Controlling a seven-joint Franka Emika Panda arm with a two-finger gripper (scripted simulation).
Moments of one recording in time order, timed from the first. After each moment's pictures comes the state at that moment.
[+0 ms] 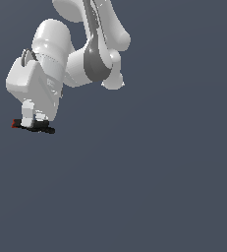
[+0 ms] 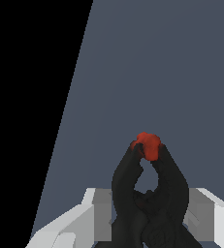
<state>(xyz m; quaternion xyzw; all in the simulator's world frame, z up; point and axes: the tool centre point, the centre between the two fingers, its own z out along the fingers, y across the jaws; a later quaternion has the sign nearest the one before) 0.118 -0.185 0.374 -0.64 0.54 -0.45 0.31</state>
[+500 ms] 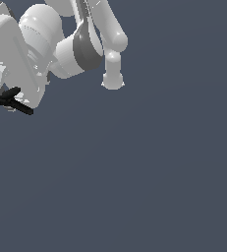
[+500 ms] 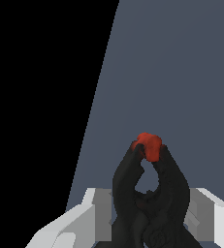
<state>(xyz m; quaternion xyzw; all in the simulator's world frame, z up) 0.107 -0.211 0.444 -0.60 0.51 -0.51 0.36</state>
